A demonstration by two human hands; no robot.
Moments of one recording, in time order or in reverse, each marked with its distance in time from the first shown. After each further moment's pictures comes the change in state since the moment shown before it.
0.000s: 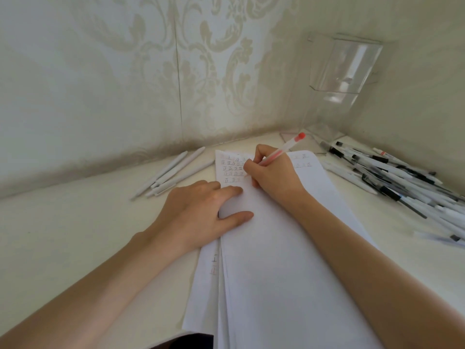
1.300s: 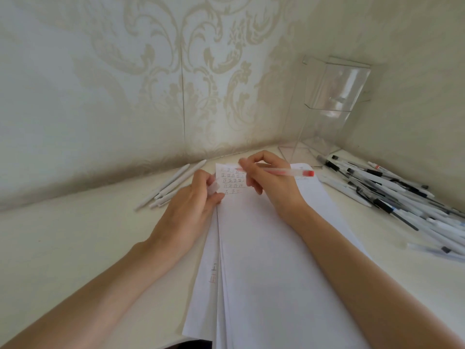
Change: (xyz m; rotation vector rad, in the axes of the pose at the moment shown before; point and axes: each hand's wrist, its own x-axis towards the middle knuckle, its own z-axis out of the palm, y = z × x) left_hand 0.000 -0.003 -0.006 -0.479 0.240 -0.205; right_hand -0.009 -0.017 -0.007 0.358 -0.048 -0.029
